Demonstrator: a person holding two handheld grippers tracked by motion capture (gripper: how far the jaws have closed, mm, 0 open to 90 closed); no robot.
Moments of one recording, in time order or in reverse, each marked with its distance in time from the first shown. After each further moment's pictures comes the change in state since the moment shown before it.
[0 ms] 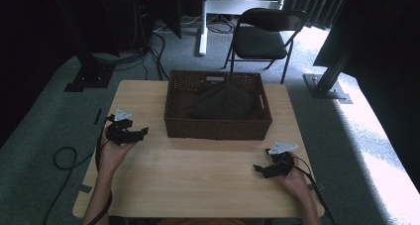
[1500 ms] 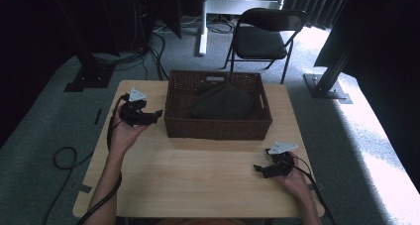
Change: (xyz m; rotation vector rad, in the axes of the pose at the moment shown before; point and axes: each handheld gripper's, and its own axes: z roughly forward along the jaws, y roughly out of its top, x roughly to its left) left arm -0.032 0.074 -0.004 -0.068 -0.039 0.103; right arm 0.000 0.000 0.000 0.000 0.001 0.000
